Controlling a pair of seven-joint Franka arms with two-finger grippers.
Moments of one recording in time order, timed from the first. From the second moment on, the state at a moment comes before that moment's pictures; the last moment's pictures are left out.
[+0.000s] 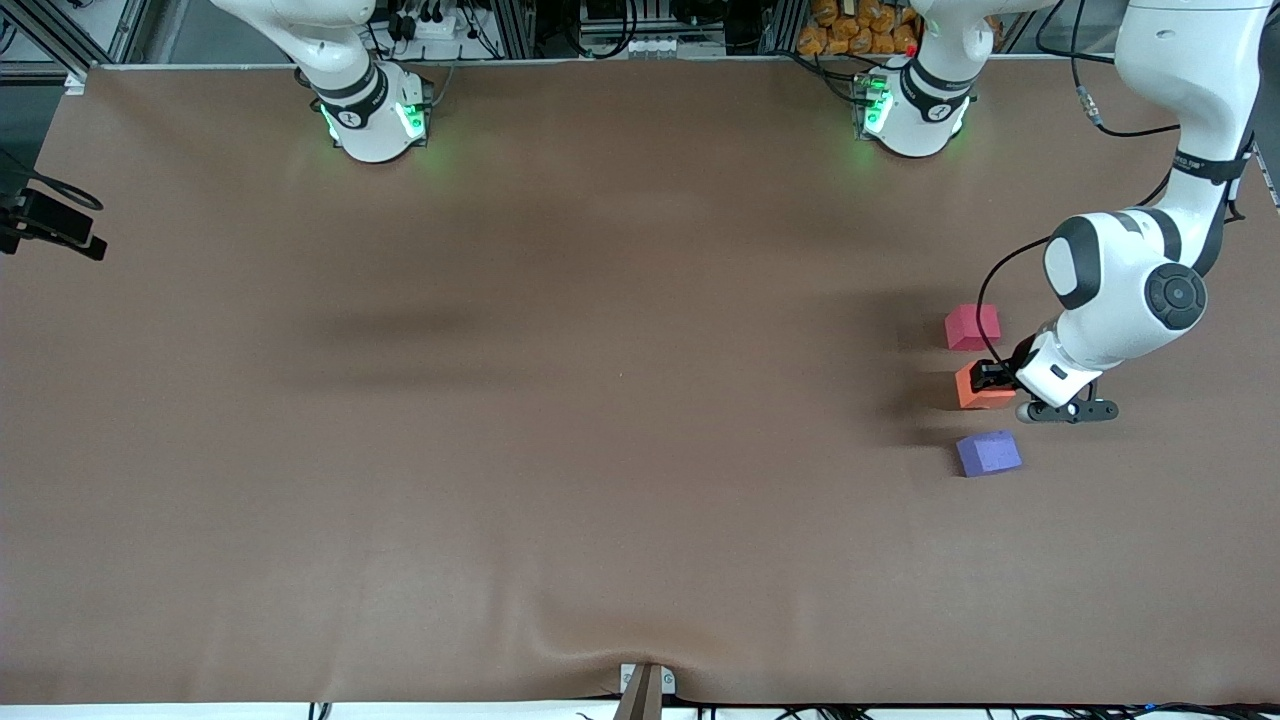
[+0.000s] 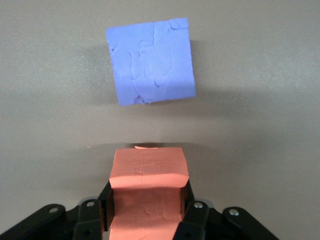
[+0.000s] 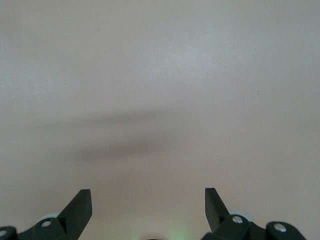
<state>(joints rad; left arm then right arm) 0.09 0.33 -0.05 -2.17 -0.07 2.48 0.08 -0.15 -0.02 0.02 -1.56 0.00 1.48 -0.05</state>
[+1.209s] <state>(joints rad) 0.09 0.38 -0.05 -2.16 -0.07 2.55 0.08 -0.15 -0.02 0.02 -1.53 0.00 1.47 -0.05</state>
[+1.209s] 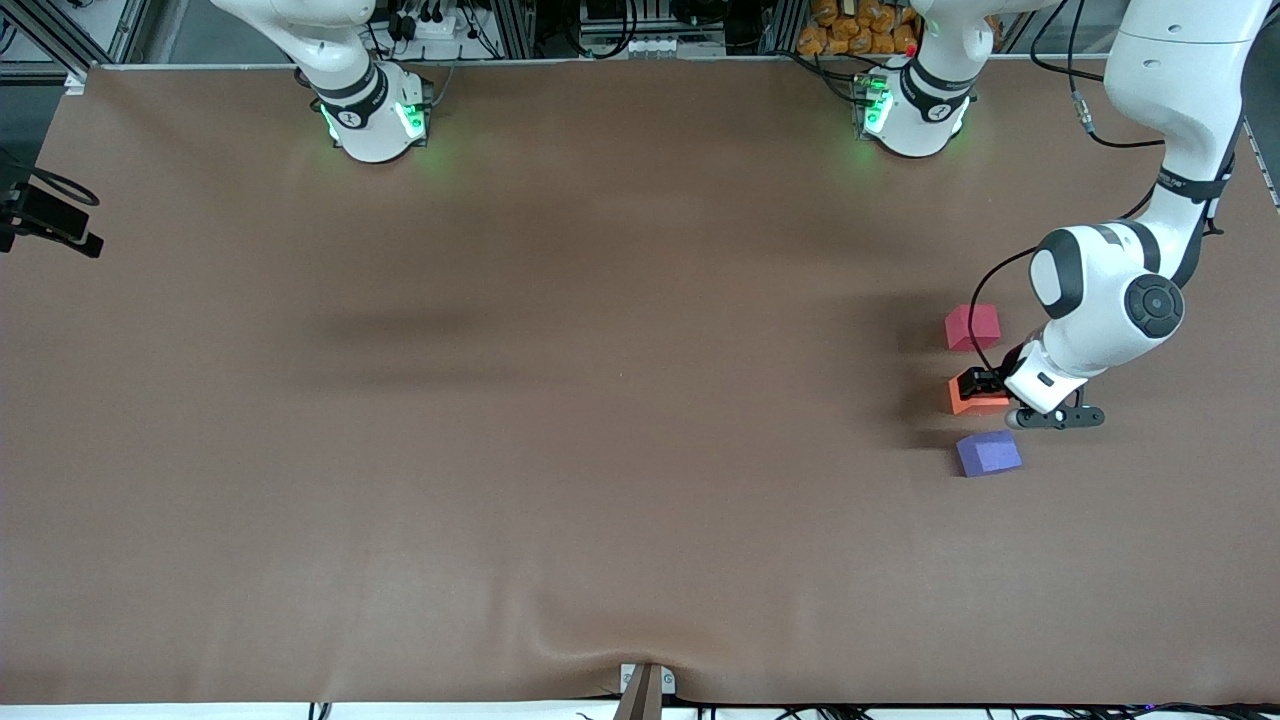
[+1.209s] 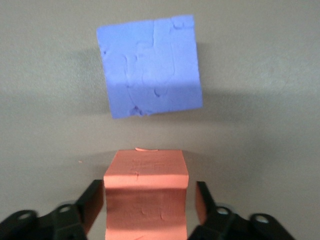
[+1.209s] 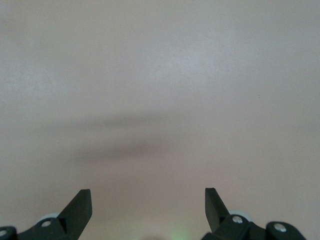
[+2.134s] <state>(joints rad) 0.08 0.25 -0.11 -1.85 -0.07 2.13 0.04 -0.15 -0.02 0.02 -1.53 0.00 1.41 -0.07</state>
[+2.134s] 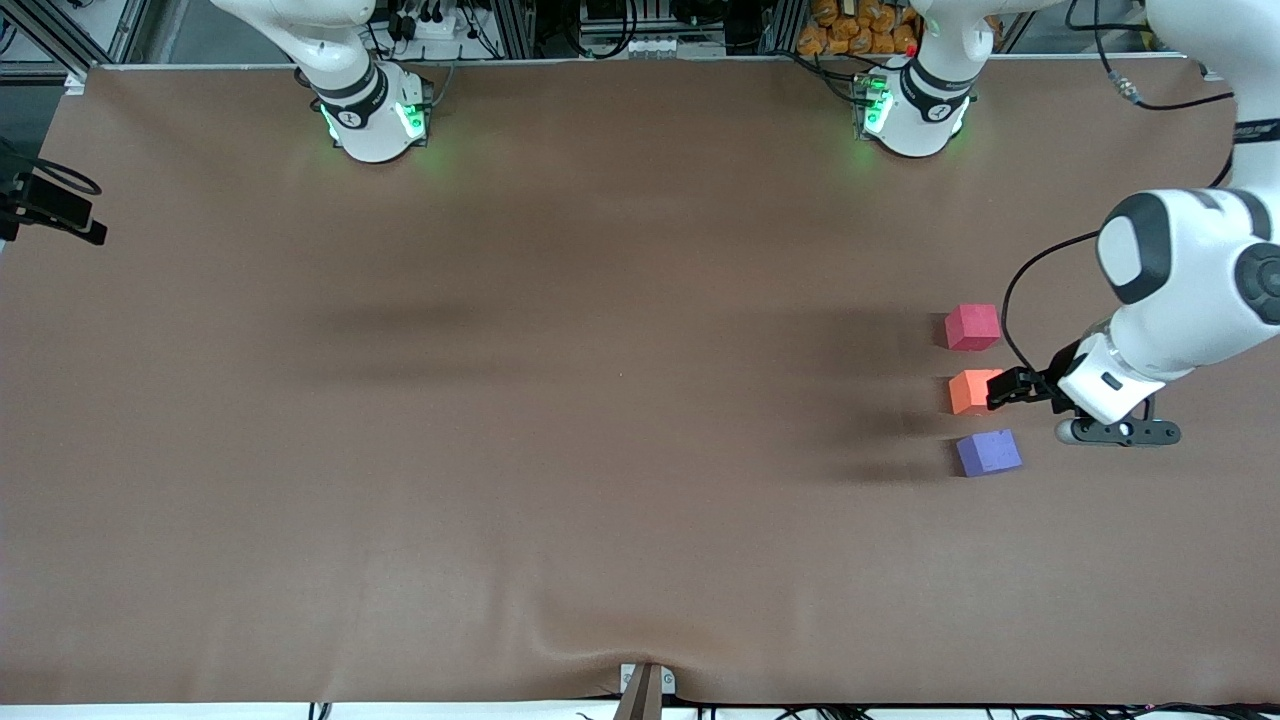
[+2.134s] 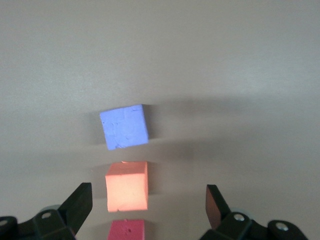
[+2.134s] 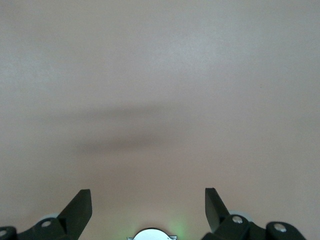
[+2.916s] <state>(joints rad) 0.08 0.20 -0.16 -1.40 0.01 1.60 -0.06 -0.10 -0.02 -0.02 -1.53 0.00 1.42 -0.07</state>
